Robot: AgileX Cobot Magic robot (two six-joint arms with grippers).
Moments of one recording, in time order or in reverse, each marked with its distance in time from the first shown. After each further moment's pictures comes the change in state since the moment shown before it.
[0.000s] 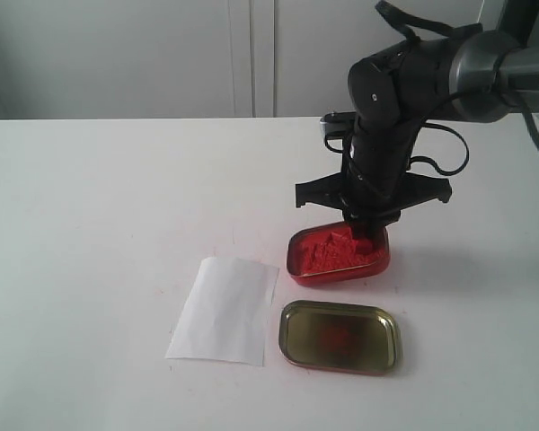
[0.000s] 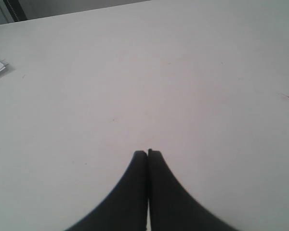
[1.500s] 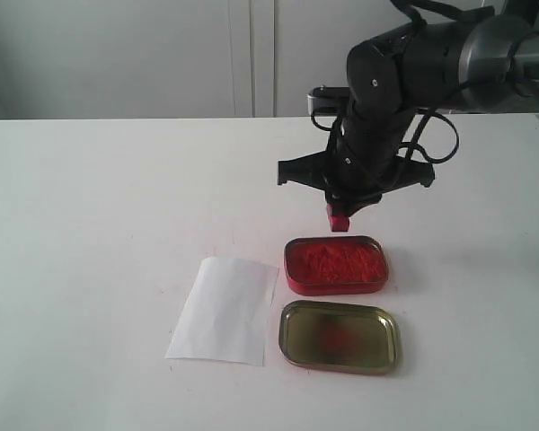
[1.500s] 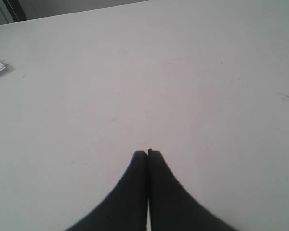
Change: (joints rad) left arm 0.000 0.000 0.000 0.000 0.000 0.000; right arm 0.030 -0.049 0.000 0.028 -0.091 0.000
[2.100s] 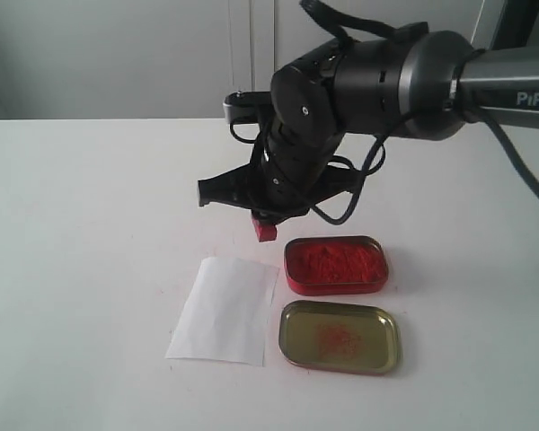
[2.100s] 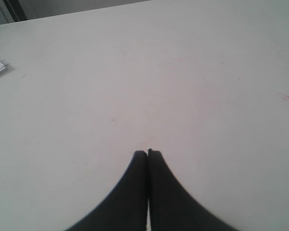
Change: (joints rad) left arm 0.000 0.000 0.000 0.000 0.000 0.000; right arm 0.192 -0.013 0.000 0.000 -0.106 0.000
